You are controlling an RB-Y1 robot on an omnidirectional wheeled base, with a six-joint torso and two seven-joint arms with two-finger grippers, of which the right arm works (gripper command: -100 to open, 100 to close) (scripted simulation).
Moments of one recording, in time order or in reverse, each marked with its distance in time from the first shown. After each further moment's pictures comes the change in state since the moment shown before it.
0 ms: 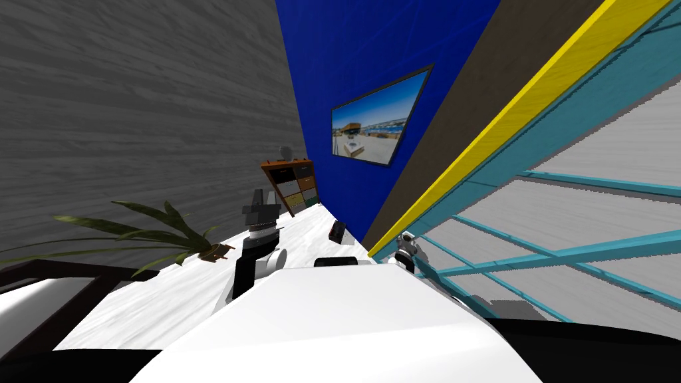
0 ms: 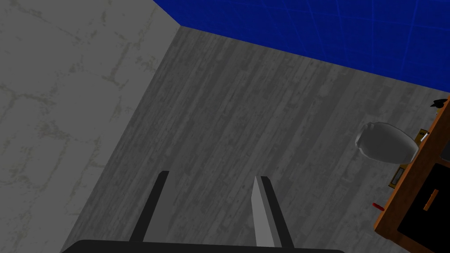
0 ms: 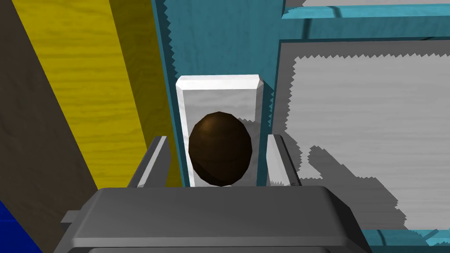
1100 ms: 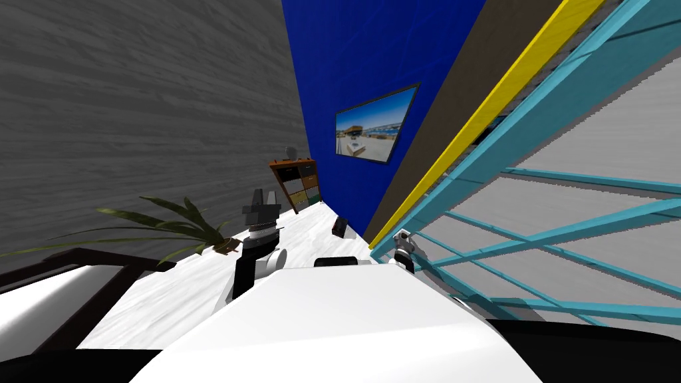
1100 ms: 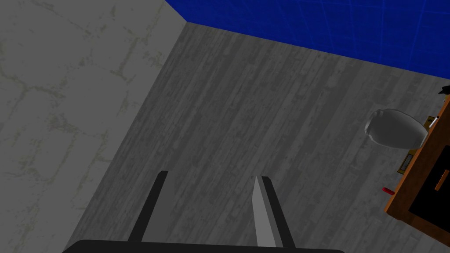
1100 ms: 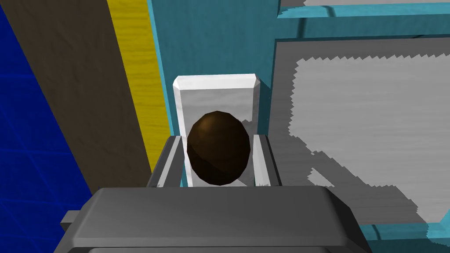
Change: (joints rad) arm 0.016 -0.022 0.058 -0.024 0.048 0.006 -0.046
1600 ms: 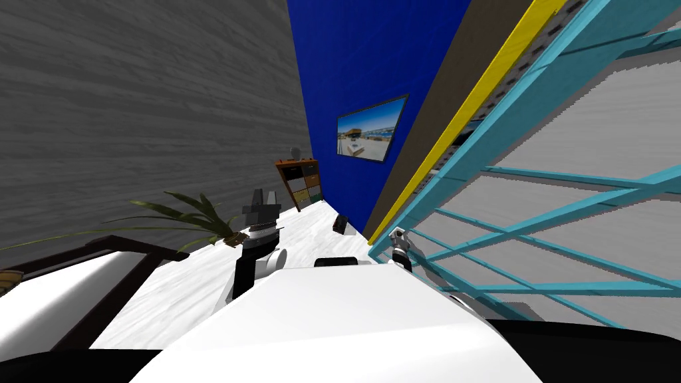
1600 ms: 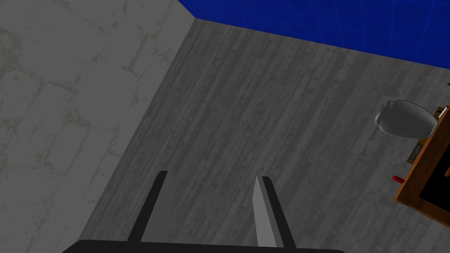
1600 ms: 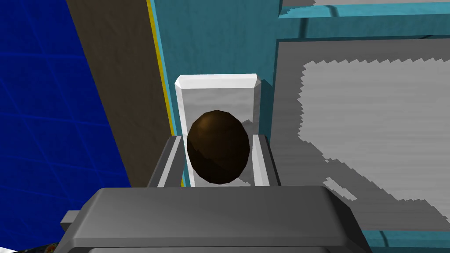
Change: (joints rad) arm 0.000 -0.011 0.070 -0.003 0.057 -0.002 -0.058
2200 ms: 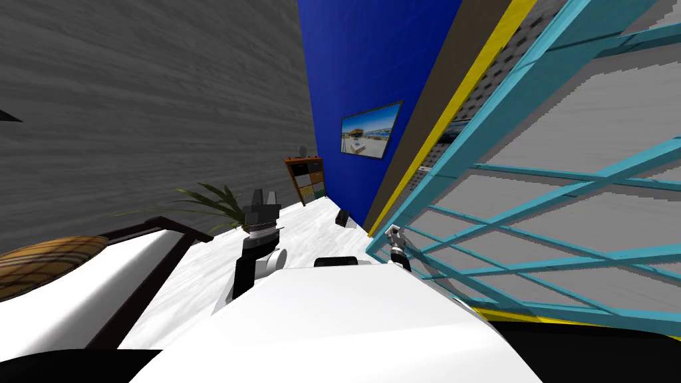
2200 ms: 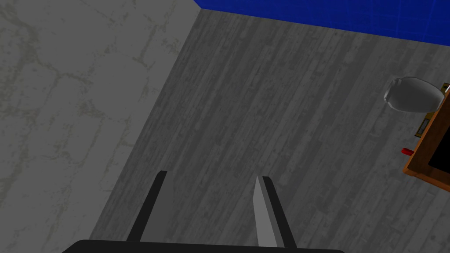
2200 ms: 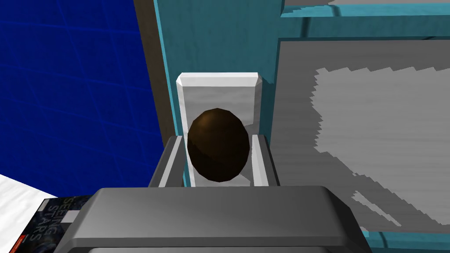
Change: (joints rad) arm 0.024 -0.026 0.068 -0.066 0.046 0.011 -0.025
